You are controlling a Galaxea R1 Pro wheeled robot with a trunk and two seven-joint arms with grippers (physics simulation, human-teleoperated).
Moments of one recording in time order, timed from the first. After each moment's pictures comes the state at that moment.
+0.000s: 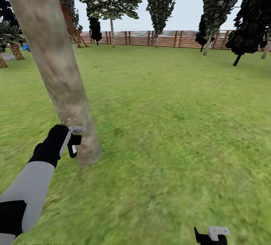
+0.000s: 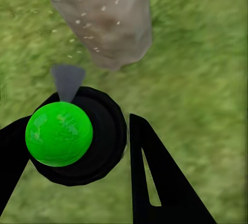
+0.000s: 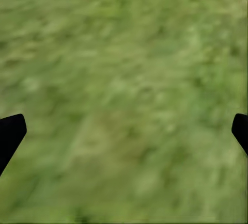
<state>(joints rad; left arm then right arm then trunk) -0.98 0.14 0.04 -0.86 -0.09 1.02 -0.02 -0.38 -0.10 -0.60 -0.16 0.55 -0.49 0.03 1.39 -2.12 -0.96</state>
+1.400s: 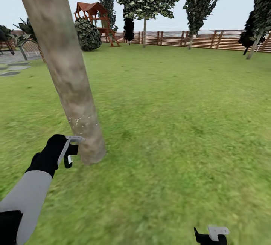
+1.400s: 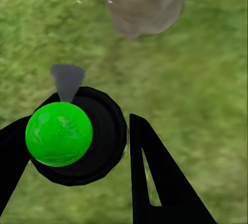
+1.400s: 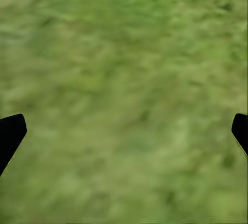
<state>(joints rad) -0.90 0.16 0.06 -0.84 -0.10 1.00 0.00 -0.38 -0.10 -0.60 -0.16 0.55 -0.49 0.03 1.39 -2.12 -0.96</state>
